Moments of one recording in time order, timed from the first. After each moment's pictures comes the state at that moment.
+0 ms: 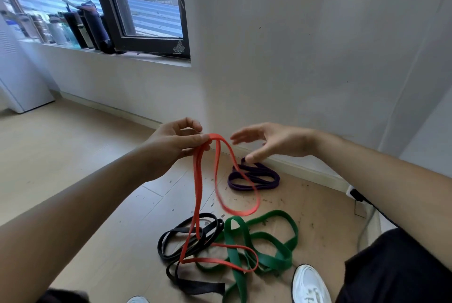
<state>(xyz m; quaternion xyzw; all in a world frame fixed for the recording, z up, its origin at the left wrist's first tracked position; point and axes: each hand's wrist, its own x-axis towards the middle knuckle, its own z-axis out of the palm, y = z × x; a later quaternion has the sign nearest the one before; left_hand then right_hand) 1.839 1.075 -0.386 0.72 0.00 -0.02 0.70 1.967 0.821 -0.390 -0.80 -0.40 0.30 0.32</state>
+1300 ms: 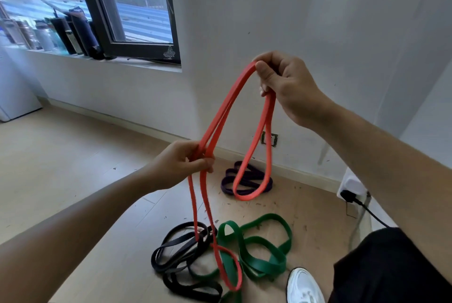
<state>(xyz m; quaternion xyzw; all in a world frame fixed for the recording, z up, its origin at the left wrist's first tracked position) 1.850 1.064 -0.414 0.88 -0.14 0.02 0.46 1.949 0.818 -0.312 -0.70 -0.37 -0.08 0.60</state>
